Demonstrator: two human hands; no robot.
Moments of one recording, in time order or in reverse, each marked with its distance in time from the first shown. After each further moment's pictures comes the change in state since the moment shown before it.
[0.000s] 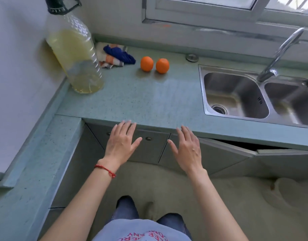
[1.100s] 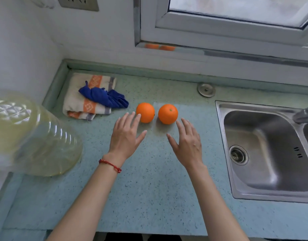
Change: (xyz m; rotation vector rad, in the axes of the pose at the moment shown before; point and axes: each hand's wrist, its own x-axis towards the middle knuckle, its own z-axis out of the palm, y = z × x) left_hand 0.384 -0.089 0.034 -0.086 -0.086 0.021; right_hand 0.363 0.017 0.113 0.046 -0.081 0.046
